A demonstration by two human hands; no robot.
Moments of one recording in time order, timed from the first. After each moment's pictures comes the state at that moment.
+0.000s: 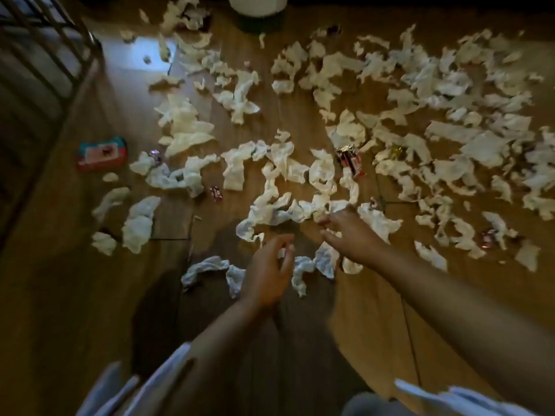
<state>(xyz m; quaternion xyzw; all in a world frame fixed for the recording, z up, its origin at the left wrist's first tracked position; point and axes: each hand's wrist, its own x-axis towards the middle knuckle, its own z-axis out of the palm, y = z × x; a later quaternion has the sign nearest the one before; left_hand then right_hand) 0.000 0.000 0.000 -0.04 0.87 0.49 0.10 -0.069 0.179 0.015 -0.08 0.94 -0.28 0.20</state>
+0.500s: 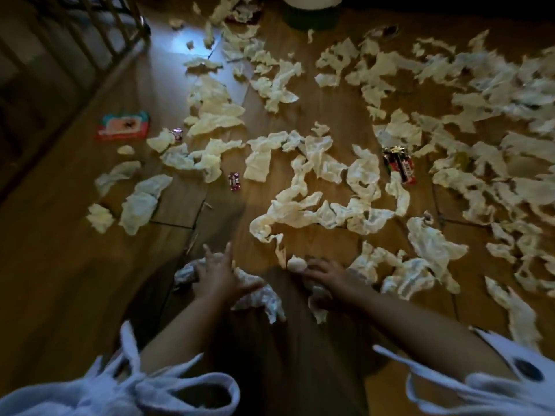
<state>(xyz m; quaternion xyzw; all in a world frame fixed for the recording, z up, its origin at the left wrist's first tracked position) -0.015 -0.077 -0.158 -0.28 0.90 0.20 0.25 -0.067 0.161 -0.175 -0.34 0.89 -0.14 0.28</state>
